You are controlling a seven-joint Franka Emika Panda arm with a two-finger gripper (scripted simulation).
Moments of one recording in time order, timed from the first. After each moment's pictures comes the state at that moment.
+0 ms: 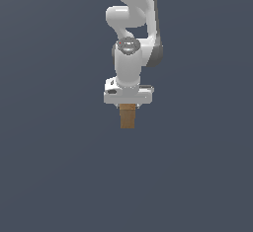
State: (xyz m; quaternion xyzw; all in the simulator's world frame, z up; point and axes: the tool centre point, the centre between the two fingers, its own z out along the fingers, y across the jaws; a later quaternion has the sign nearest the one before) arm -0.060 0.006 0.144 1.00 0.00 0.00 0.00
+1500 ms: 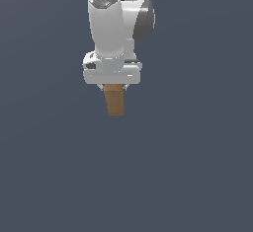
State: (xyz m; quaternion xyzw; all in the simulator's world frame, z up) arm -0.073 -0.050 0.245 1.00 0.00 0.00 0.00
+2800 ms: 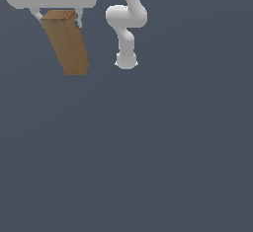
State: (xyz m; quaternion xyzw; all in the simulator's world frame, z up) arm -0.085 -0.173 0.472 1.00 0.00 0.00 0.00
